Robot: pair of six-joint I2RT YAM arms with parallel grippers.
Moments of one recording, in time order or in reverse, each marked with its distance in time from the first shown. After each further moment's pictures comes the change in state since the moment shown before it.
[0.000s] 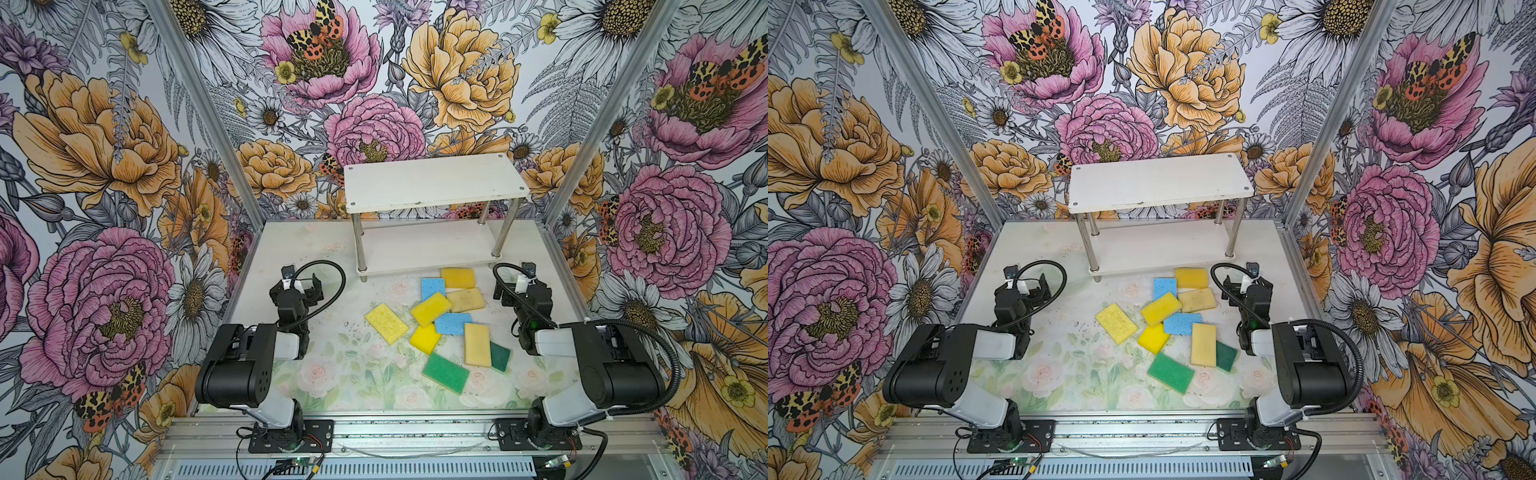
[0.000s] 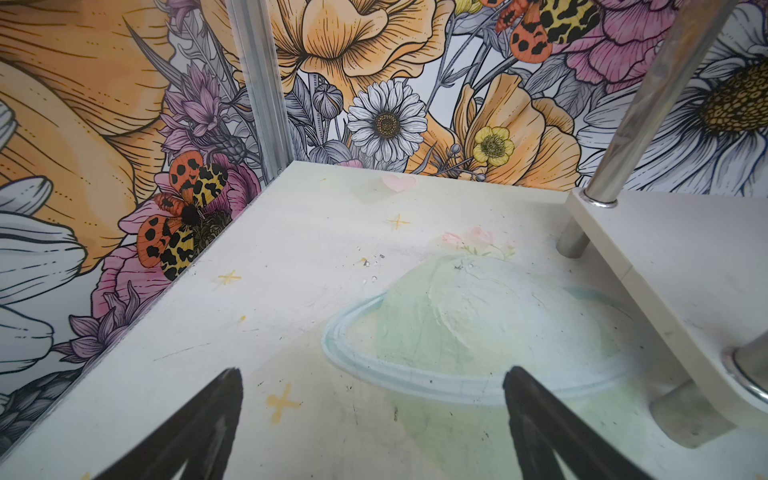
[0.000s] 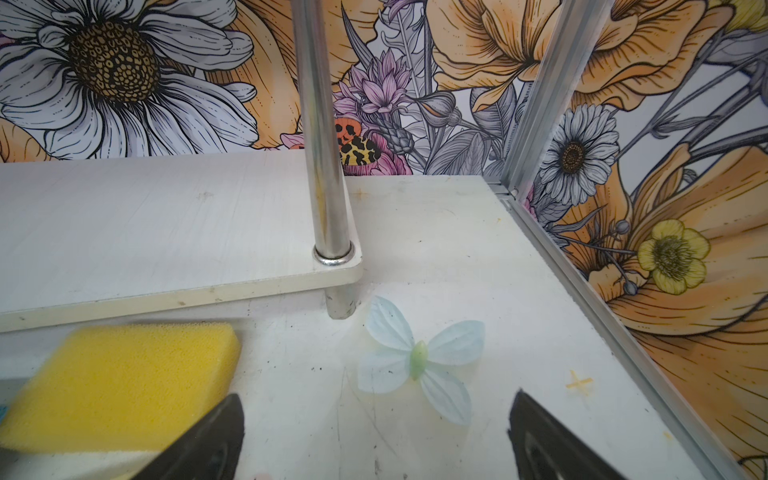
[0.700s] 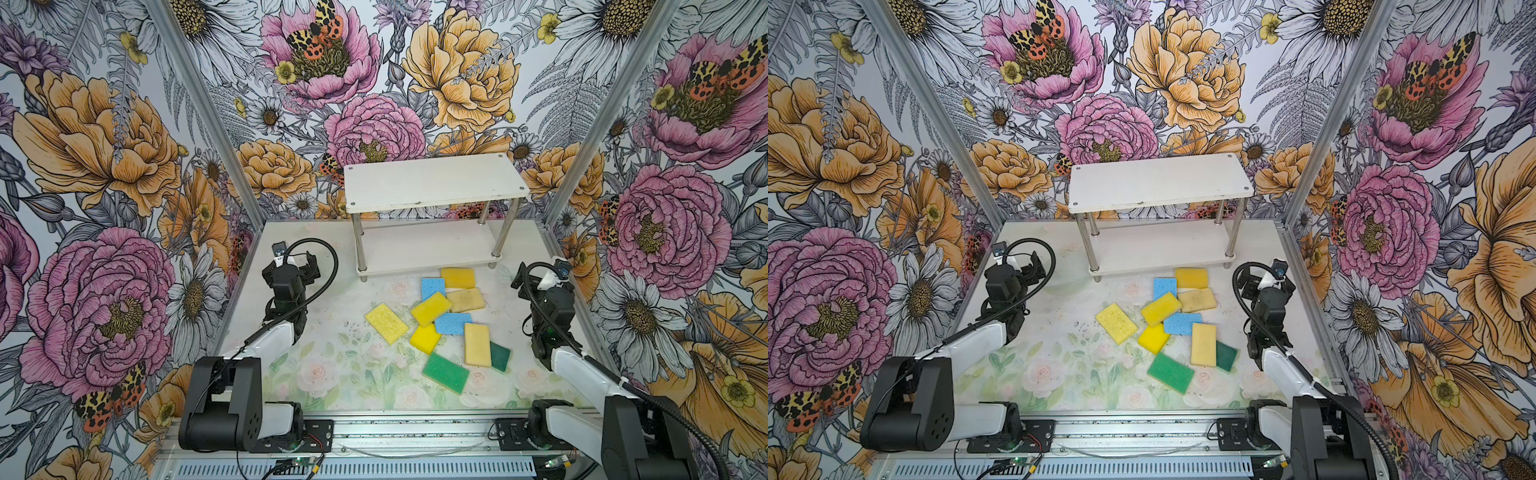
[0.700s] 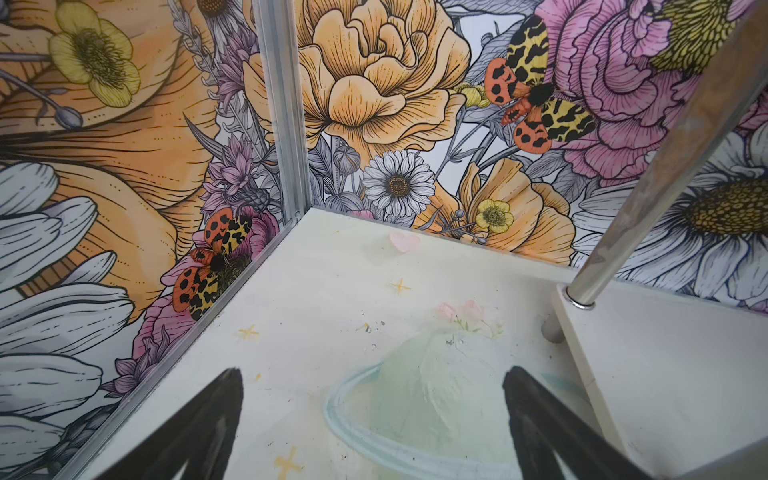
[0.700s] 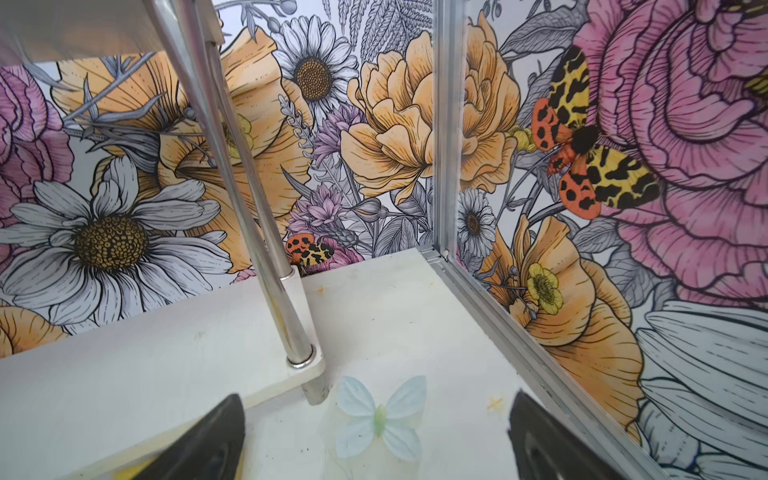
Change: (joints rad) left arm -0.031 -0.253 0.242 -0.492 -0.113 -0.102; right arm -0.010 -0.448 0.025 -0.307 0.158 0.183
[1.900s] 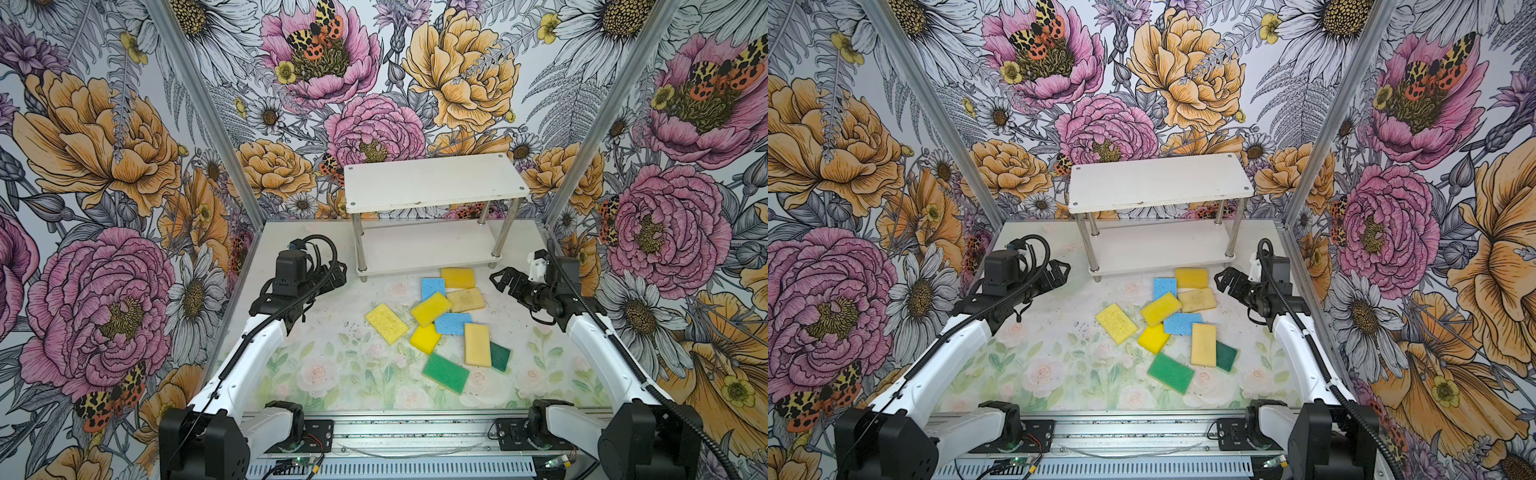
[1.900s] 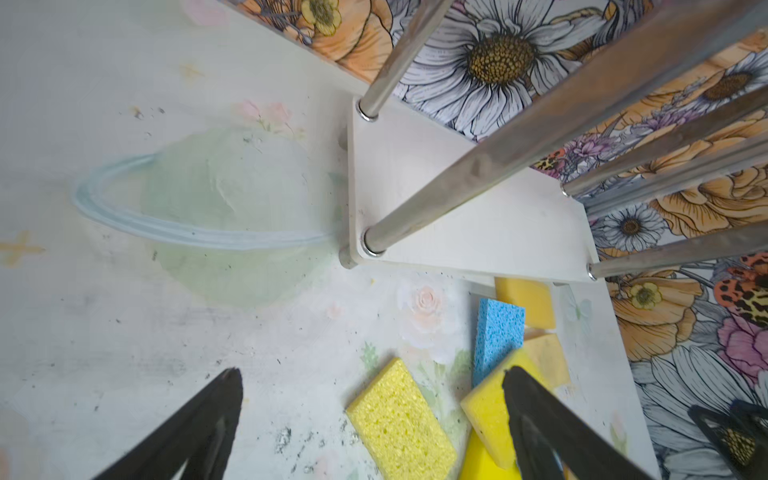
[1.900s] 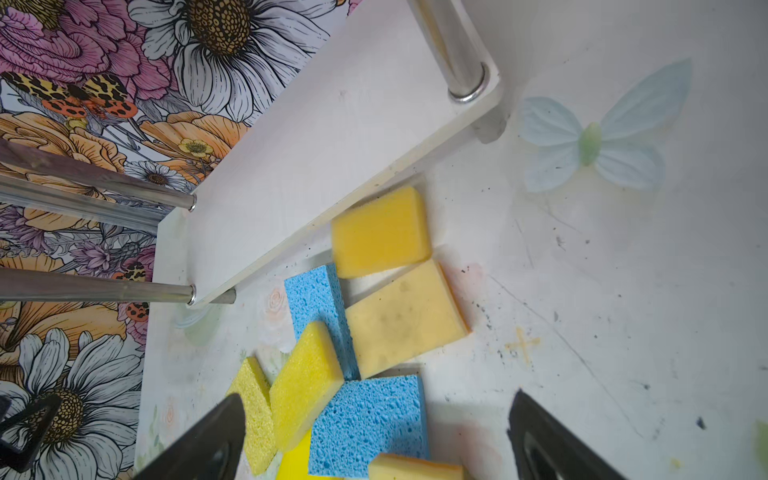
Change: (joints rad) left arm -0.139 -0.167 0.286 -0.861 0.532 -0.381; right arm -0.031 0.058 0.440 -1.064 -0.657 0.312
